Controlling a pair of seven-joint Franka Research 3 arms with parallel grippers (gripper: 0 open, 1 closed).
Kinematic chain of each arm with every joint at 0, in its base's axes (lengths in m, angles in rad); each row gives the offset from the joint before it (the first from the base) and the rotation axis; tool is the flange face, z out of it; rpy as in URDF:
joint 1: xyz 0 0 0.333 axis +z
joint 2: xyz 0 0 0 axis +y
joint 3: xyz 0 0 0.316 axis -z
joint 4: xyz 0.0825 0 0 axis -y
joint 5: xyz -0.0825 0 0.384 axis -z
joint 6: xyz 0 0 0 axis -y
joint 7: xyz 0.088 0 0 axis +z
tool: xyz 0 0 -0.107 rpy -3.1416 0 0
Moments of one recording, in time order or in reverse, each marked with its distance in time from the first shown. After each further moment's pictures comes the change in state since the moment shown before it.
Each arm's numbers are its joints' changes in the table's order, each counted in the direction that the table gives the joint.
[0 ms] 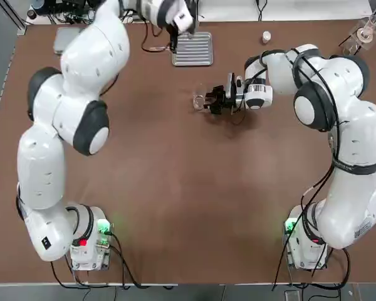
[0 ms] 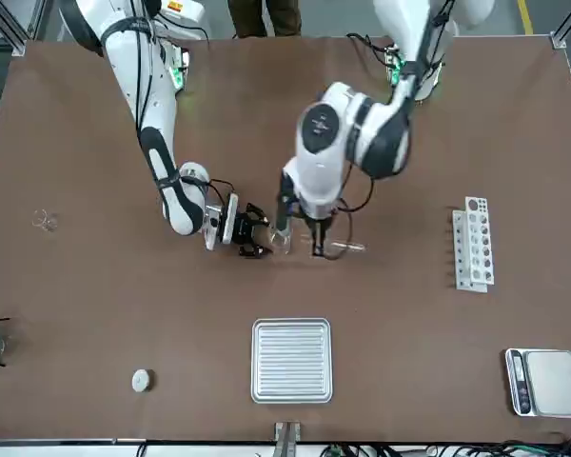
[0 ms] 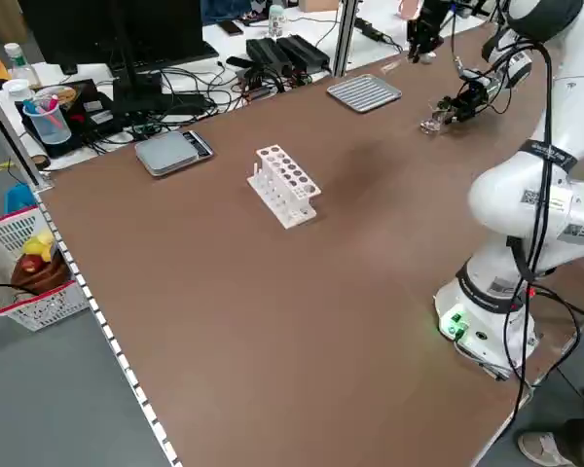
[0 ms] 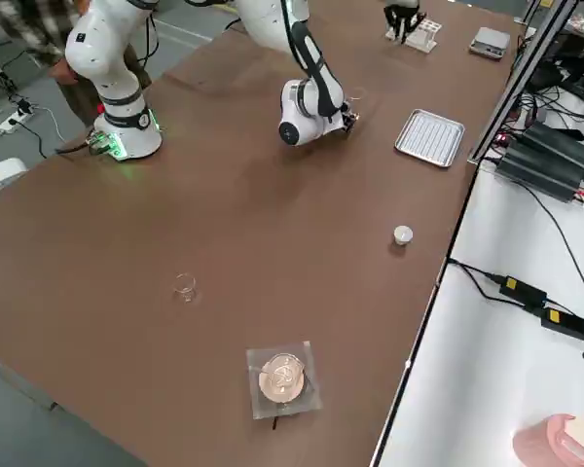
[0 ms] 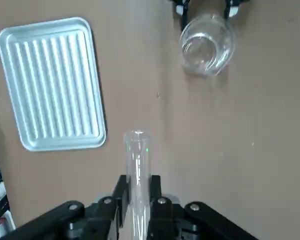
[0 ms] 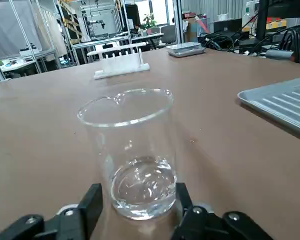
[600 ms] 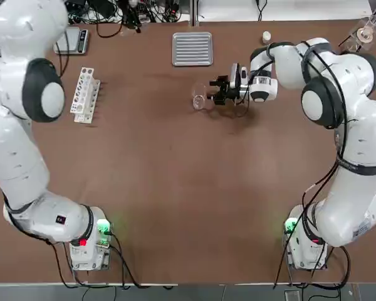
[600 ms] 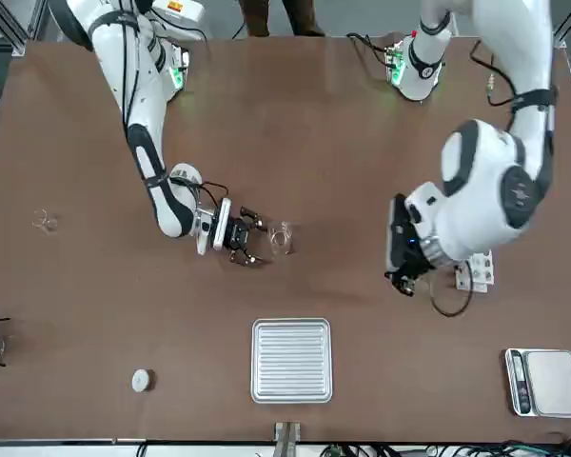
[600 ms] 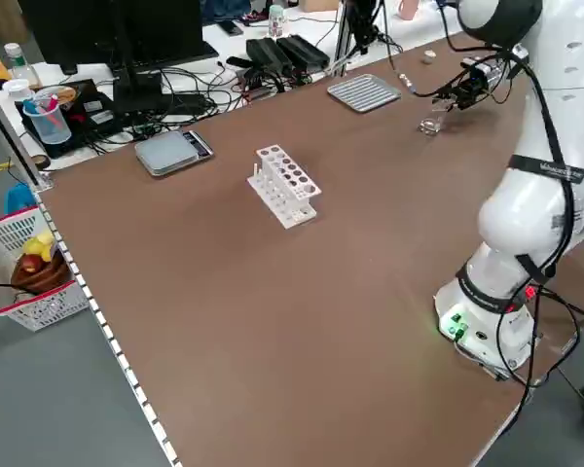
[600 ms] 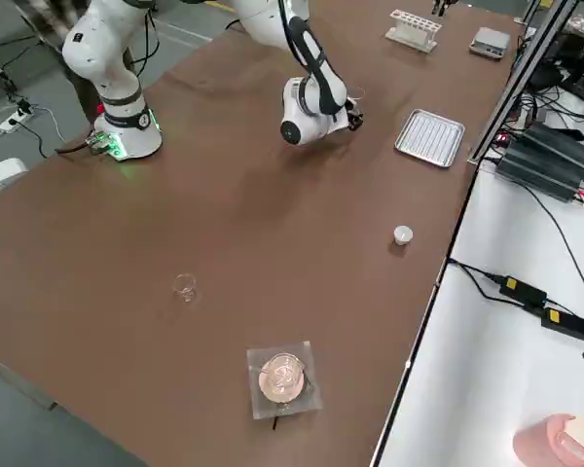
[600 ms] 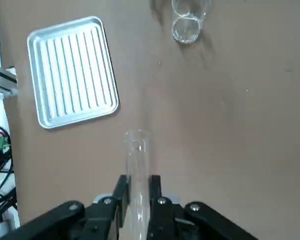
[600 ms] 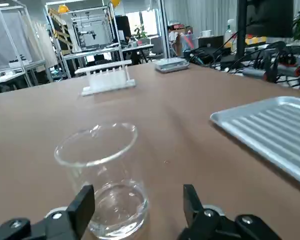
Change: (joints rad) left arm 0.768 -0.129 0.546 -0.114 0.111 -0.008 -0.488; right arm -0.086 -0.065 -0.027 -0.009 0.024 0.000 -0.037
